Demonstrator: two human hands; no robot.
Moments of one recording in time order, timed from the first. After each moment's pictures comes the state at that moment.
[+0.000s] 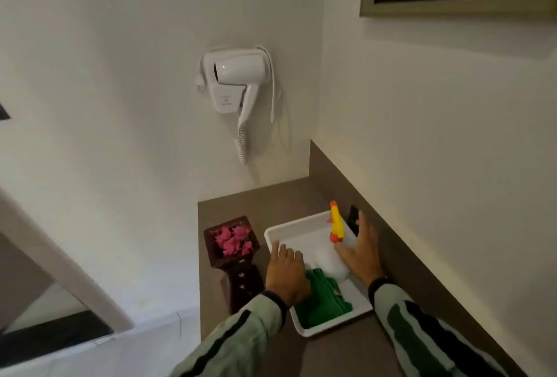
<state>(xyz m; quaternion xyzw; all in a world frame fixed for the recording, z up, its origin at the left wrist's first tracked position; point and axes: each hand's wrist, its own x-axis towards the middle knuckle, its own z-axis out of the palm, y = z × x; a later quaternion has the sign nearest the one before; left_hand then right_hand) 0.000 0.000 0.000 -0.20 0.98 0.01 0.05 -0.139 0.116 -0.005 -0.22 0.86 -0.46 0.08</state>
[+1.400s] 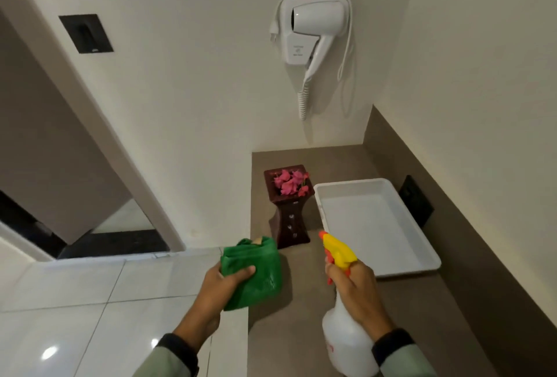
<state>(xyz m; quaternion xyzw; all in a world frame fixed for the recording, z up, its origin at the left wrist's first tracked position) 0.252 -0.008 0.002 -0.51 0.49 0.67 -0.22 0.039 0.146 -0.012 -0.41 0.73 -0.49 0.24</state>
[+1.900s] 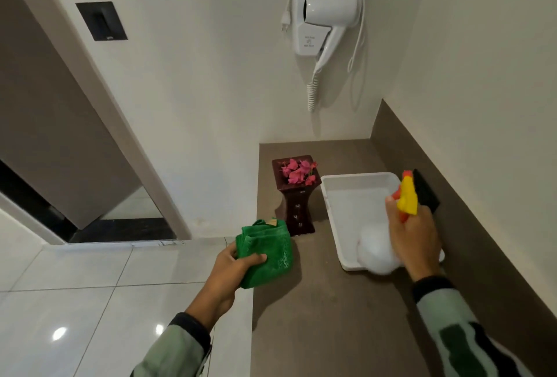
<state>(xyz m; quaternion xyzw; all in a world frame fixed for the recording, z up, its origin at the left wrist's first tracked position) 0.248 0.001 0.007 -0.47 0.47 0.71 -0.24 -0.044 0.145 0.029 -0.25 0.86 -0.44 -0.02</state>
